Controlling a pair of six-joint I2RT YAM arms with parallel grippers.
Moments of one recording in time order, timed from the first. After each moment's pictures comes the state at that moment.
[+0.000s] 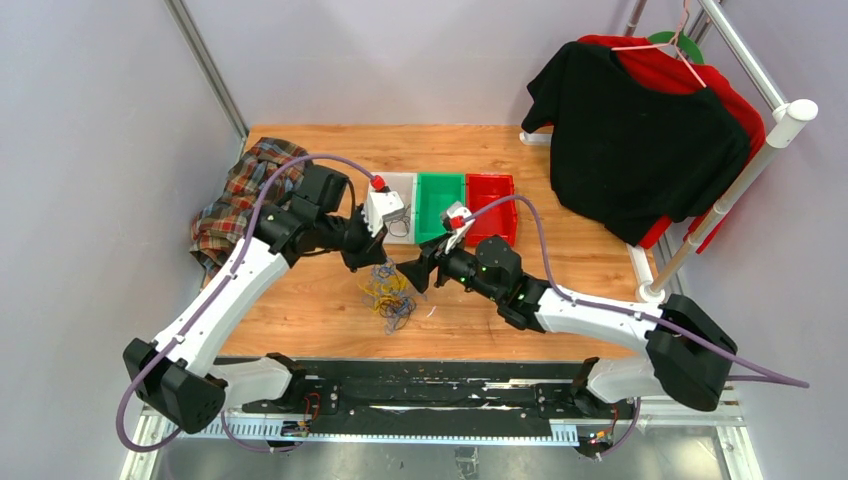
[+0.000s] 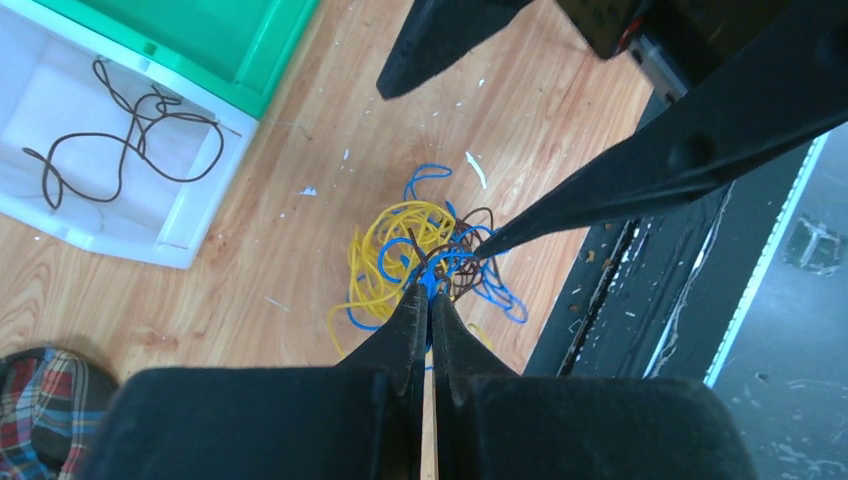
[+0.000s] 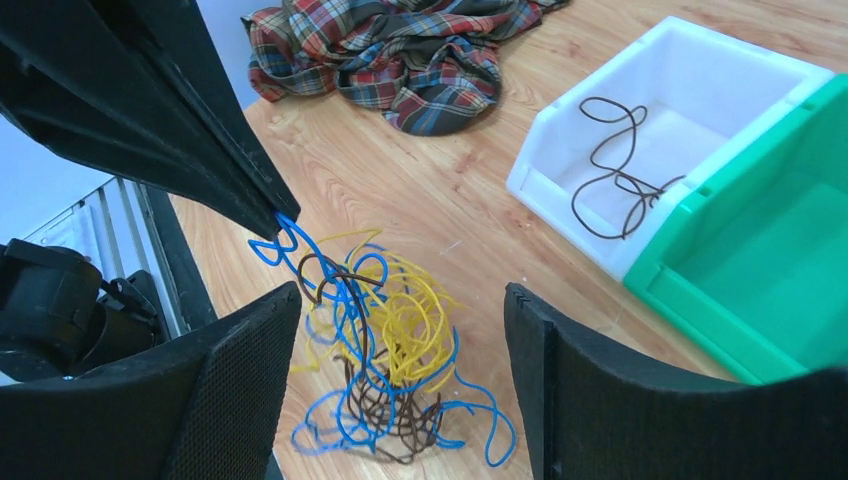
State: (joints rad) left arm -0.49 1.20 1.21 -0.90 0.54 0.43; right arm 0.95 1.31 0.67 0.54 -0.02 0.27
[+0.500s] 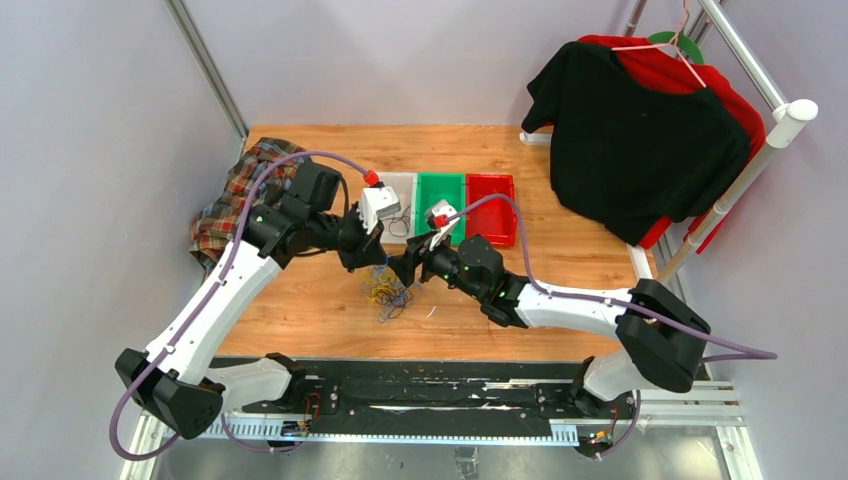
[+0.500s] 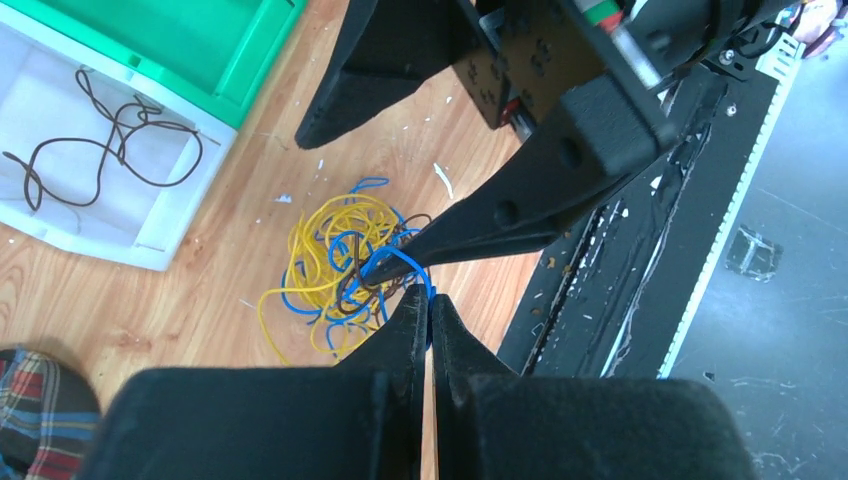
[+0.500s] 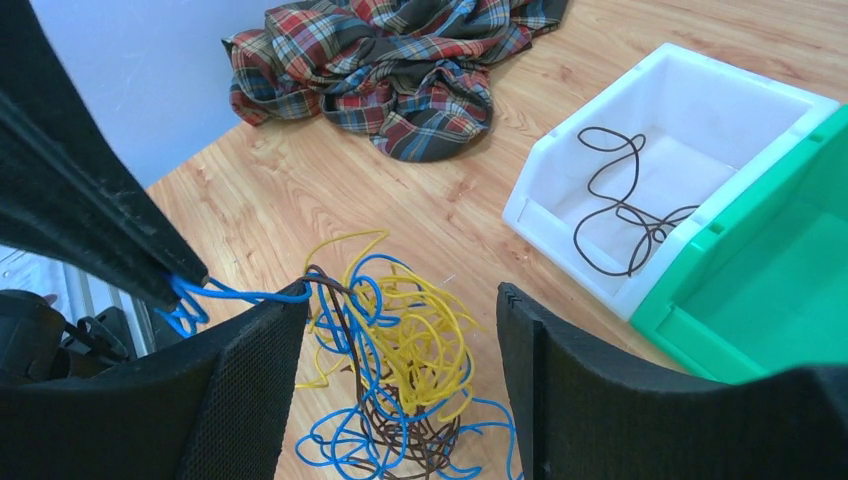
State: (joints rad) left arm -0.49 1.16 1.27 -0.95 0.57 0.36; right arm 1.00 1.44 0.73 0.63 0.04 0.25
